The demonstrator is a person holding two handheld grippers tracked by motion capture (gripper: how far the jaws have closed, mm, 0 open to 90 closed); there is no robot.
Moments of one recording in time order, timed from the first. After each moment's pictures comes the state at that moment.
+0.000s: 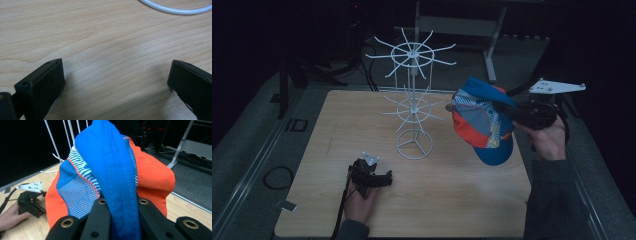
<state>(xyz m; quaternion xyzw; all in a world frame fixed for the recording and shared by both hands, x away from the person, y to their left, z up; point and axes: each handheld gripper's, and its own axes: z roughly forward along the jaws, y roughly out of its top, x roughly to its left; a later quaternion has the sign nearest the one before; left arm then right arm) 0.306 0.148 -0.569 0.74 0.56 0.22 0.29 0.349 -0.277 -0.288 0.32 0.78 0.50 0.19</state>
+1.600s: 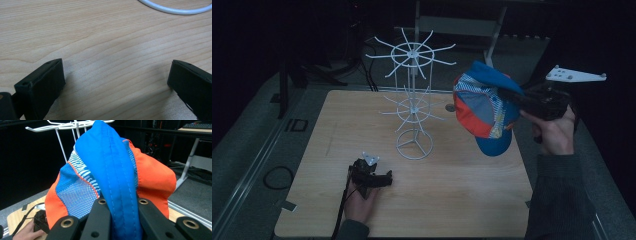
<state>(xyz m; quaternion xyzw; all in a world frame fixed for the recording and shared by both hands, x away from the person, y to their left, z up) 0.306 0.148 -0.569 0.74 0.56 0.22 0.29 0.348 -0.284 -0.258 0.30 0.75 0.57 0.17</state>
